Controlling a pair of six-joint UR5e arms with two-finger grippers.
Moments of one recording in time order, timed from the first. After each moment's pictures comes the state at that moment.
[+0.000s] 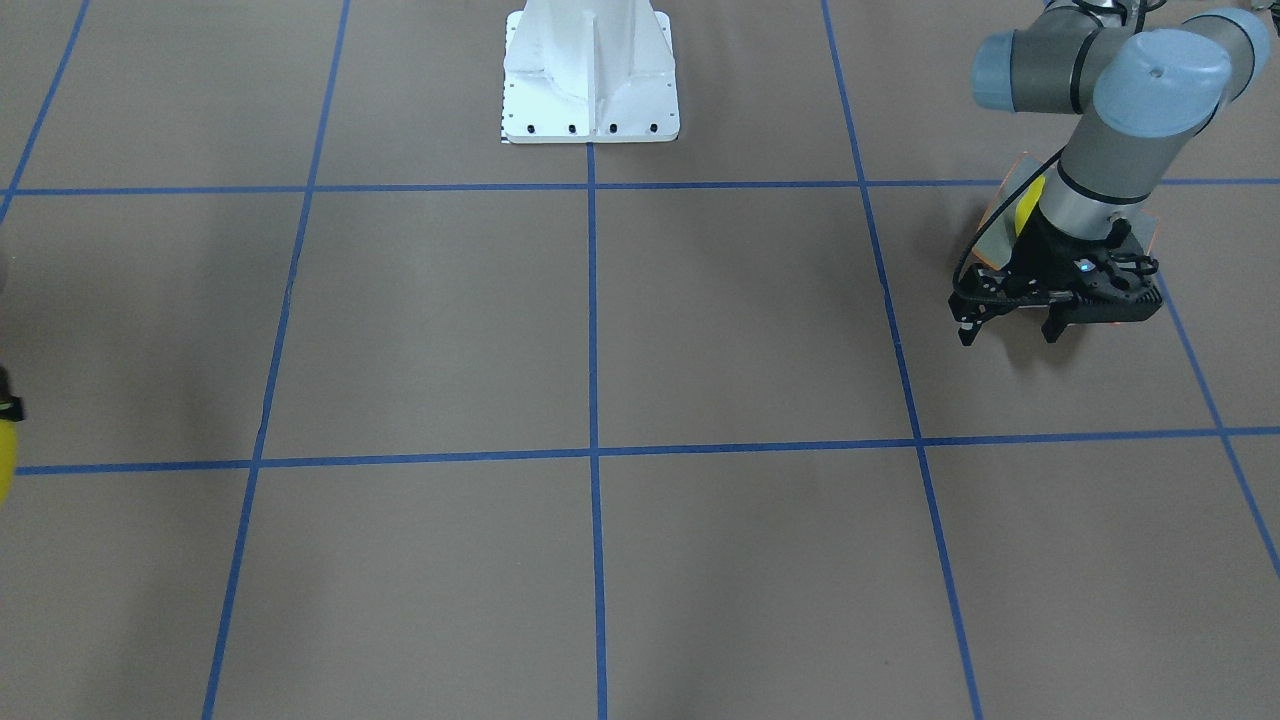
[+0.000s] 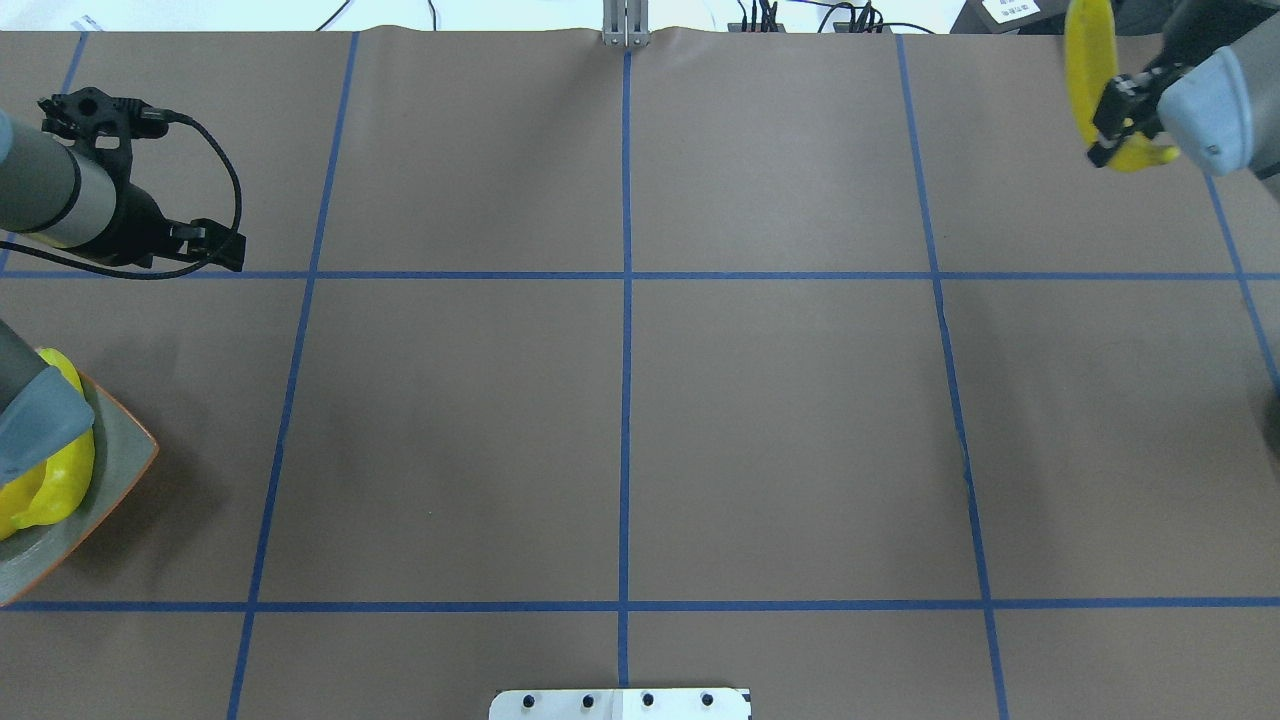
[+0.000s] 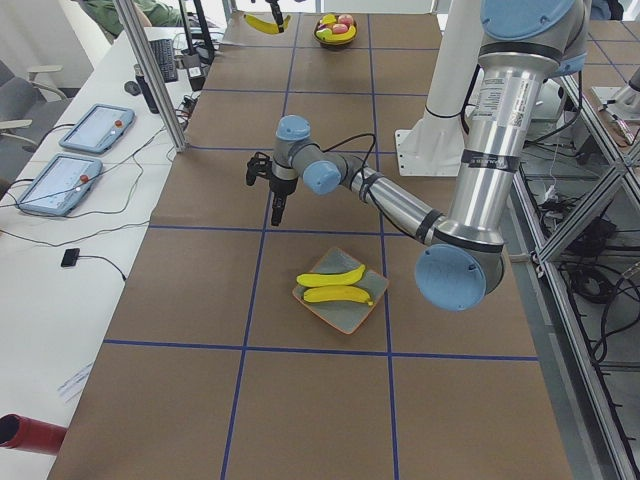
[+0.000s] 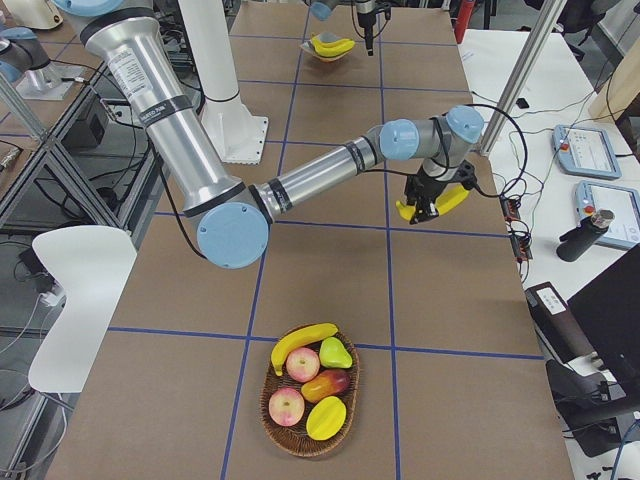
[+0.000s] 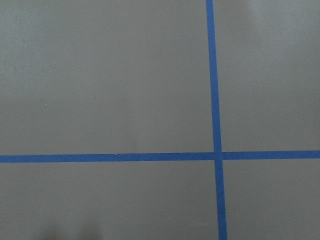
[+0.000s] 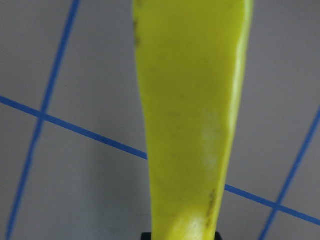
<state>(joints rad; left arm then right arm) -0.93 -1.78 -1.87 -1.77 -1.96 -0.86 1.23 -1.05 1.58 -1.93 2.44 0.09</state>
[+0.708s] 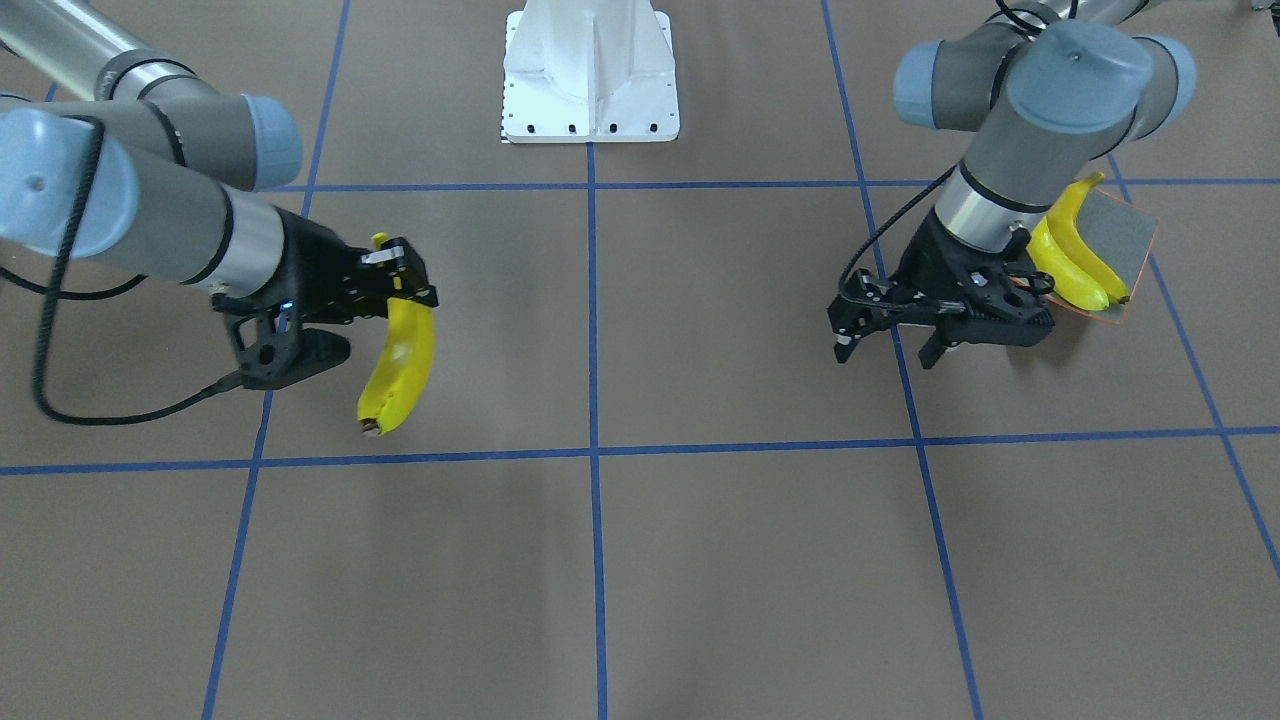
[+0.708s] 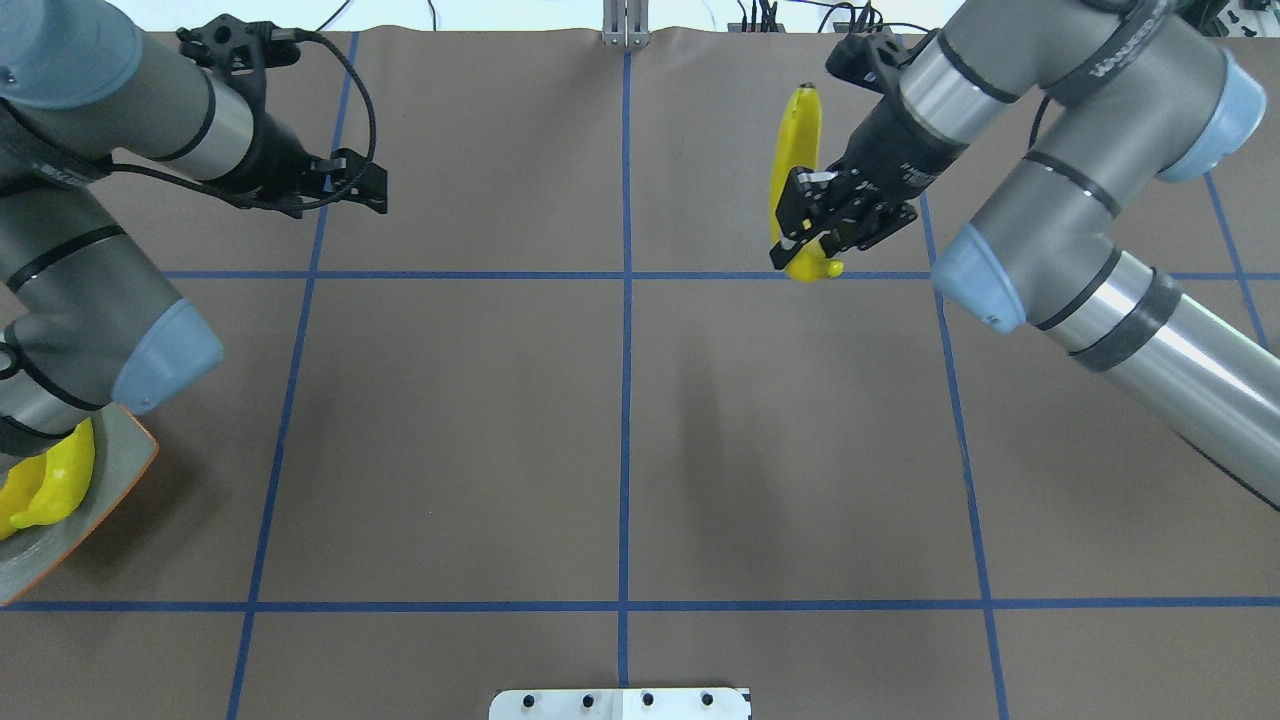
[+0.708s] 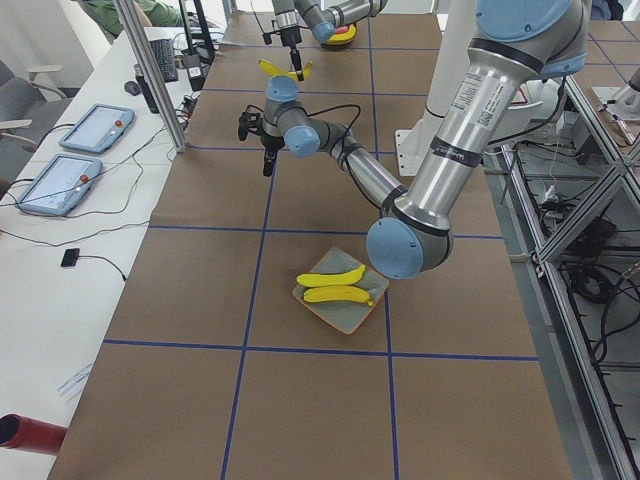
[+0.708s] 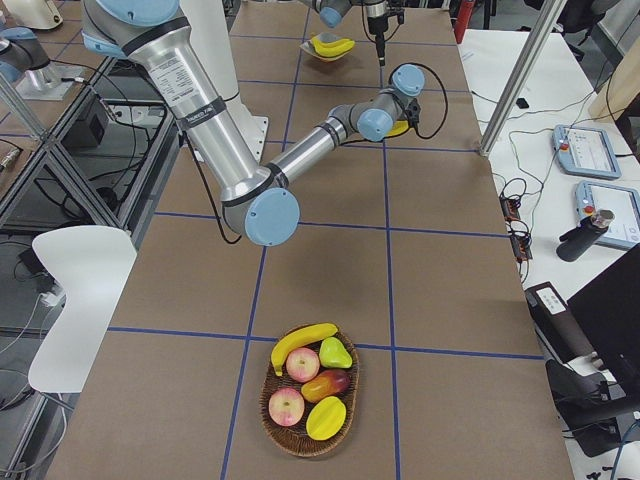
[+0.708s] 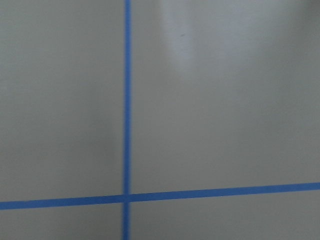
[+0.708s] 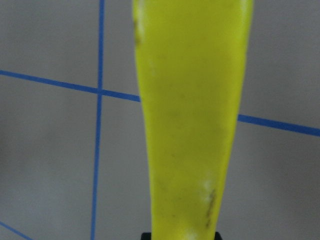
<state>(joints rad) -0.88 -2.05 -1.76 -1.88 -2.05 -1.05 0.89 -0.97 1.62 -1.30 2.61 0.95</state>
